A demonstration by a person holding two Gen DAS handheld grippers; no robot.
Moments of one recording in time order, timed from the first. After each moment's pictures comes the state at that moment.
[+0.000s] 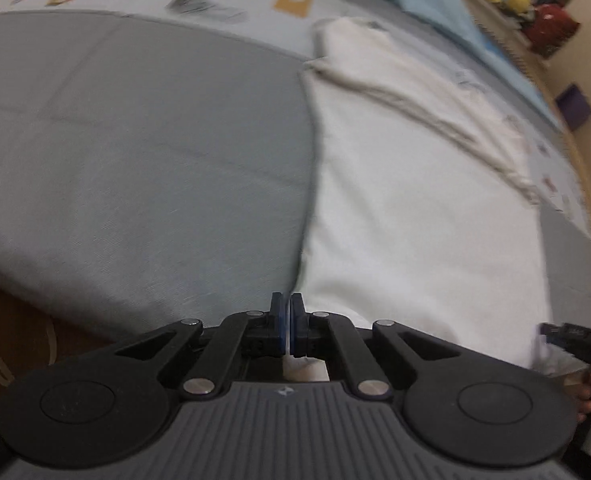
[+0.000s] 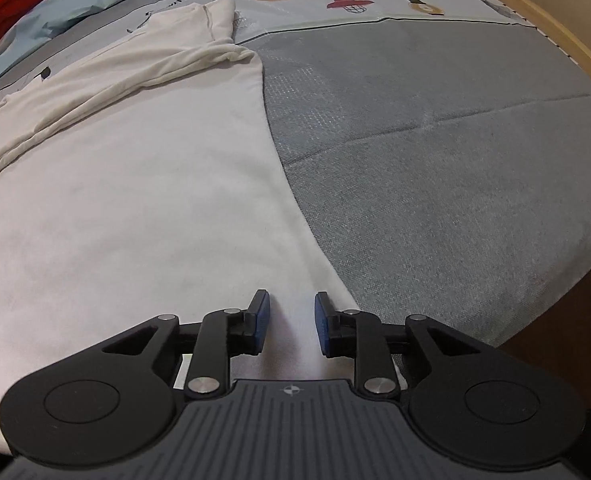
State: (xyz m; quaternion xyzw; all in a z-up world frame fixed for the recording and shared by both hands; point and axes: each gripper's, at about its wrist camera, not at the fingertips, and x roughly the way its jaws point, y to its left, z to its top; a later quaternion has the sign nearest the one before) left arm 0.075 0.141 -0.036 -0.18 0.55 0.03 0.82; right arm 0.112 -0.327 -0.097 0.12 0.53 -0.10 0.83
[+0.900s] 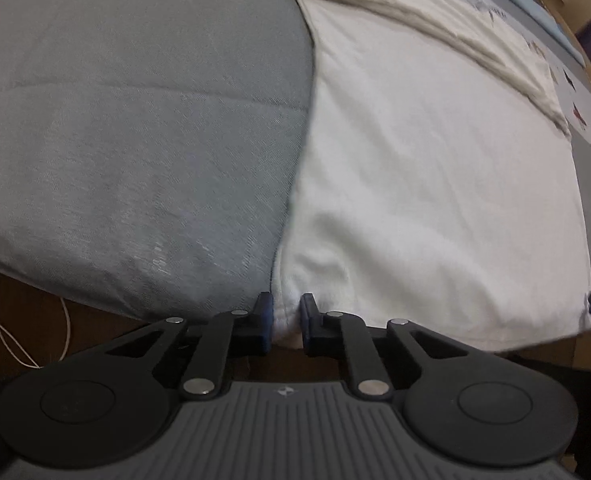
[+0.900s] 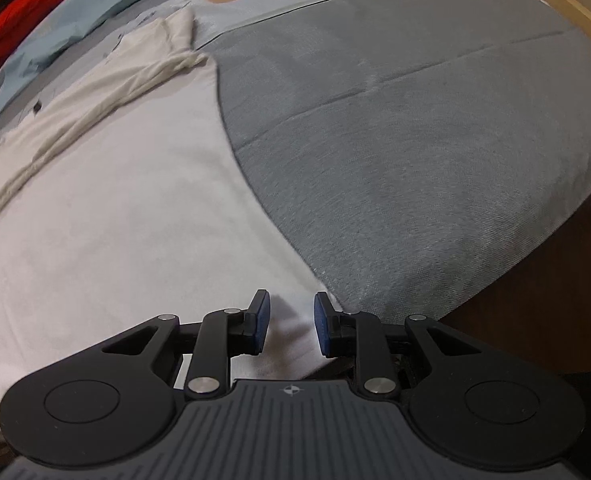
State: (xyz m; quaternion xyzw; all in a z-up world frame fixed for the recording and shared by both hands) left arm 0.090 0.108 -0.071 -0.13 0.61 0.03 0.78; right arm 0.078 -0.367 -0.096 0.21 0.53 -0.11 0.82
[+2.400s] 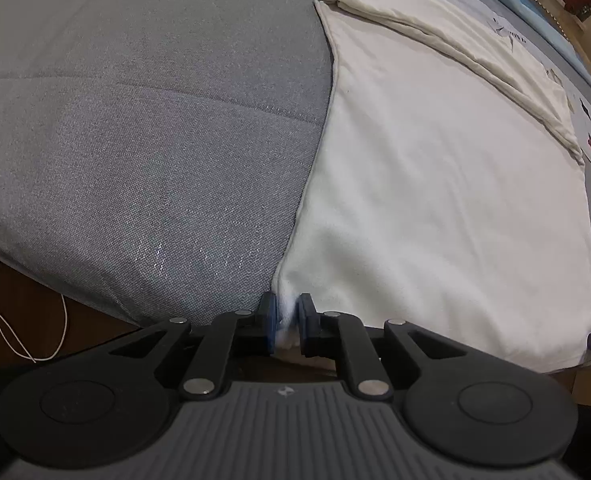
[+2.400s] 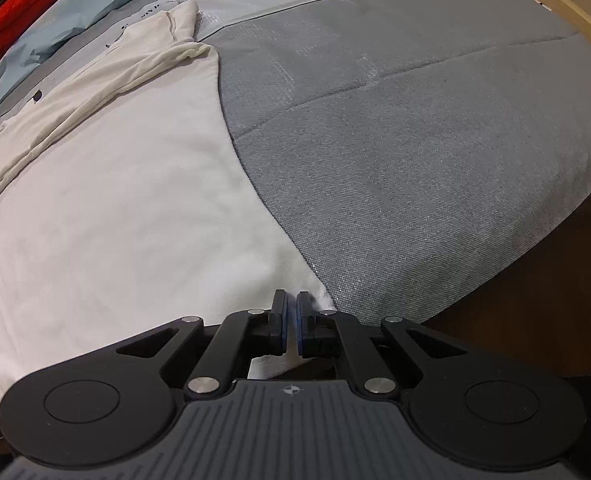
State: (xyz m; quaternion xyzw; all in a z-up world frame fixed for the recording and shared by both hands) left arm 0.091 0.104 -0.074 -0.14 0.60 0.05 0.78; right arm 0.074 -0.355 -0.105 0.18 0.53 -0.09 0.82
